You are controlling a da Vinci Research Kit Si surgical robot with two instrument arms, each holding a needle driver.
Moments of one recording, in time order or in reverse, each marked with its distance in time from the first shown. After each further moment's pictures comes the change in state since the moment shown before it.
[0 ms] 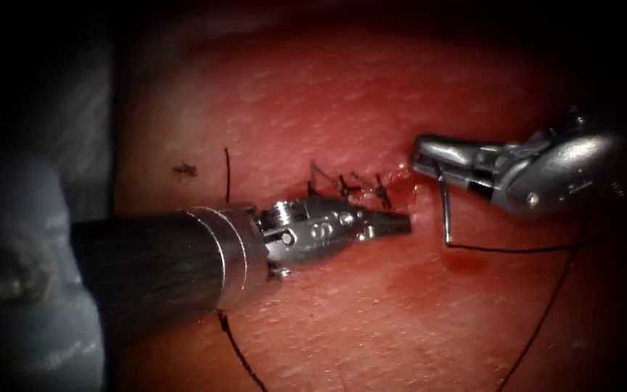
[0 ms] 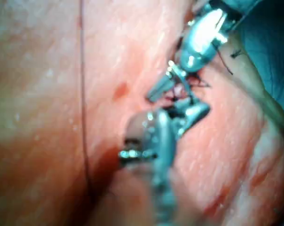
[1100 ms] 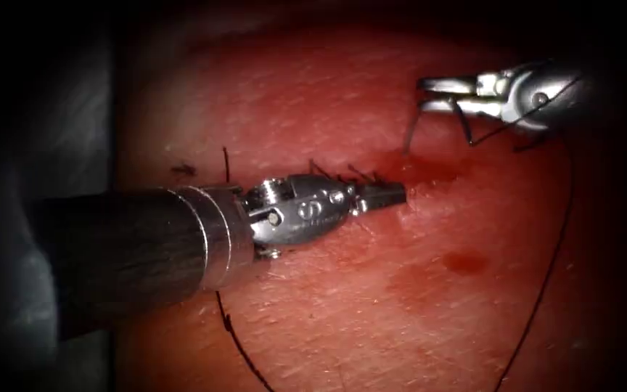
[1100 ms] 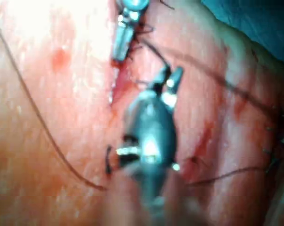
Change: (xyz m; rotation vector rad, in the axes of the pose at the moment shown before) right arm -0.006 0.006 0.003 0.195 -0.094 0.426; left arm 0.002 -0.002 -0.002 0.151 0.091 -0.030
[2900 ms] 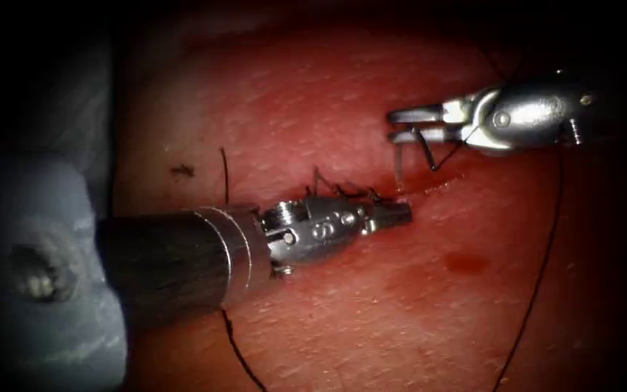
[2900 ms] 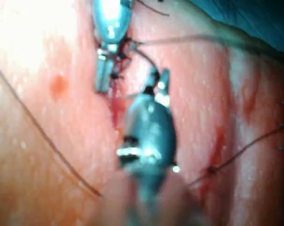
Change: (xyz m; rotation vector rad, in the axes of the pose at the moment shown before) right arm -0.001 -0.003 0.002 0.177 -0.062 0.041; left arm -0.004 0.003 0.003 -0.068 -0.054 0.054
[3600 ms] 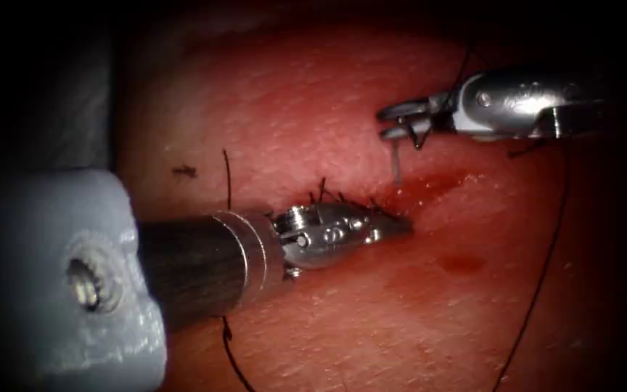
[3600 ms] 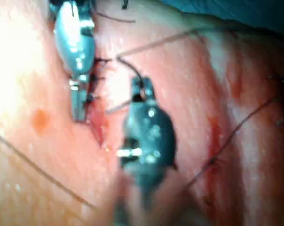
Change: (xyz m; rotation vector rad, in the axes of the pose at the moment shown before) right arm -0.001 0.001 0.001 0.110 -0.108 0.257; left arm -0.004 0.000 0.001 -0.046 -0.143 0.025
